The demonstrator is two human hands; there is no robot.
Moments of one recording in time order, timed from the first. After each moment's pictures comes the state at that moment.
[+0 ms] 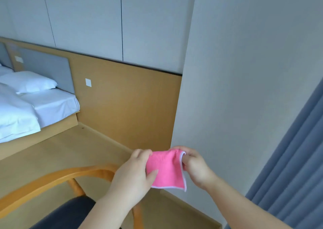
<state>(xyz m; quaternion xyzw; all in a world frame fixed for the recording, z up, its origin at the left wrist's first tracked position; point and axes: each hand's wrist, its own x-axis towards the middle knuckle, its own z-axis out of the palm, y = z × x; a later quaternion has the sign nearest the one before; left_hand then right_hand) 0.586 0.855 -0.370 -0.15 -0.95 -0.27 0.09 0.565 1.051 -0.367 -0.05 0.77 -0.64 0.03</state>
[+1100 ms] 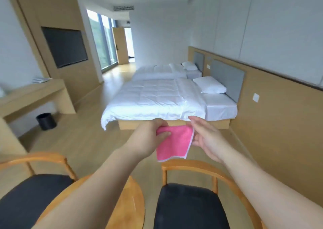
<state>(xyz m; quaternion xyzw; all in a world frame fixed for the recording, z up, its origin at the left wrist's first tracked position) 0.748 0.588 -0.141 0.21 -0.91 -0.25 0.26 0.575 0.703 -0.175 -0.35 0.58 -0.65 0.34</state>
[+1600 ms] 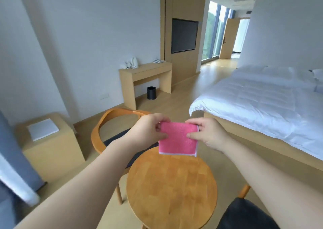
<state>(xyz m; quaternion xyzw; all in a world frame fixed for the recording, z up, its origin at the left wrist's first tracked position) 1.056 0.583 -0.155 0.53 -0.78 -0.19 0.27 0.830 0.570 -0.177 -0.68 0.49 -0.38 0.38</state>
